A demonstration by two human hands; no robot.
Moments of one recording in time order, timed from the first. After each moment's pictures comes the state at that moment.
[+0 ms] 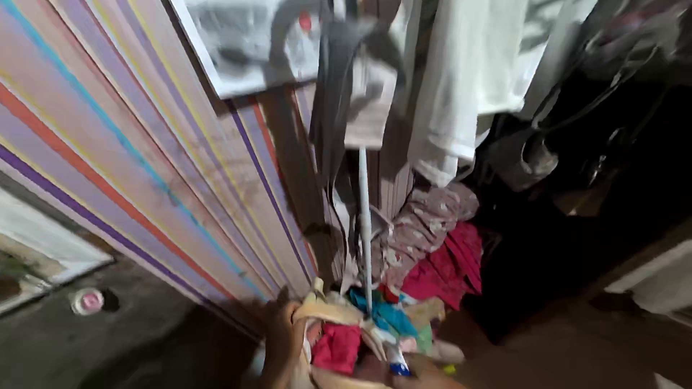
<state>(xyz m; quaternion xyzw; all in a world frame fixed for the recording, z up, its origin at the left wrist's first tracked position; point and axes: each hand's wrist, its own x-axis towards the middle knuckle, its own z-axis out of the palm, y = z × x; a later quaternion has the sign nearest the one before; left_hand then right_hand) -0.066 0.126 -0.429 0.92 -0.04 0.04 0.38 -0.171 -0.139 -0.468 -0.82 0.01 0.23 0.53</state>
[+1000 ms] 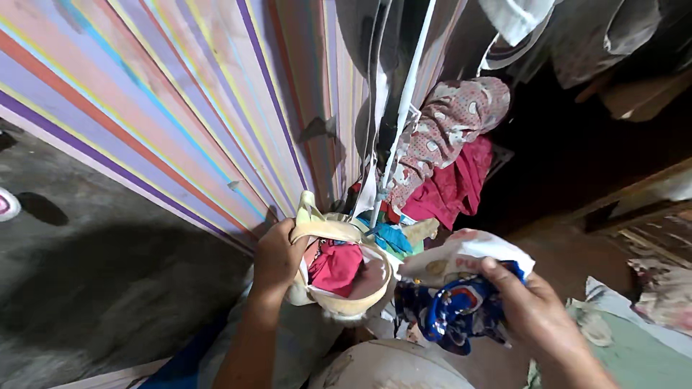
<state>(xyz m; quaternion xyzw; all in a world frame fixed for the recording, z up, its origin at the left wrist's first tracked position) -0.063 0.159 -0.430 0.95 -0.09 0.07 0.30 -0.229 -0.140 -0.424 -0.72 0.21 -0.12 0.65</state>
